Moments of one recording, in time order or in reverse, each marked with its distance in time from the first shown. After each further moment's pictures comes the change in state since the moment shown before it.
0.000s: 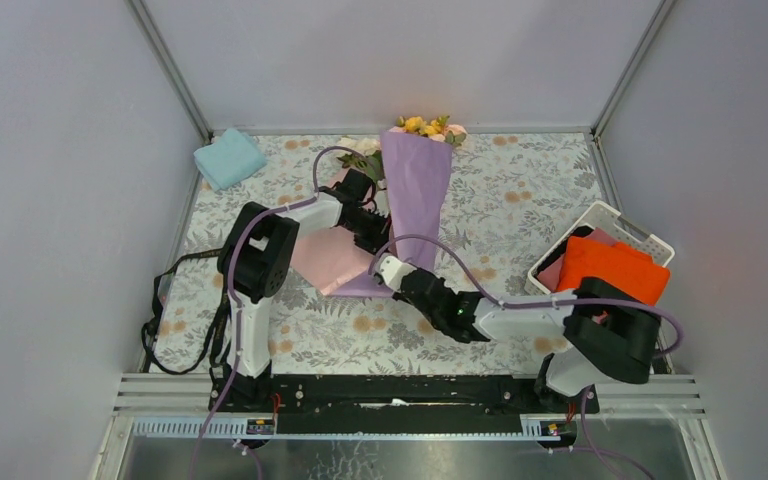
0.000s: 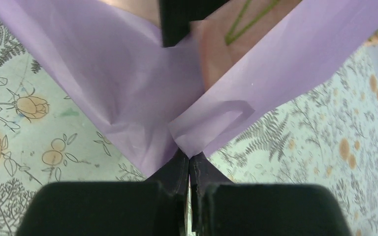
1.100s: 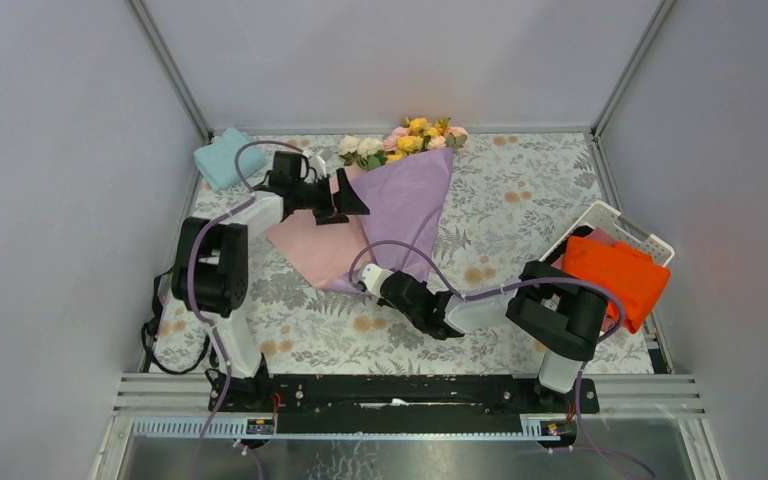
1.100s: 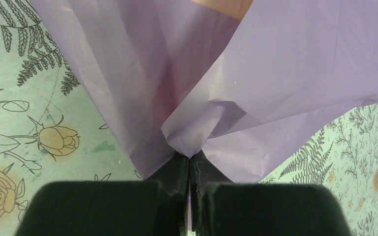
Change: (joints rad) left arm 0.320 -0.259 -0.174 0.322 0.169 -0.492; right arm 0.008 0.308 0.104 0.100 -0.062 -0.035
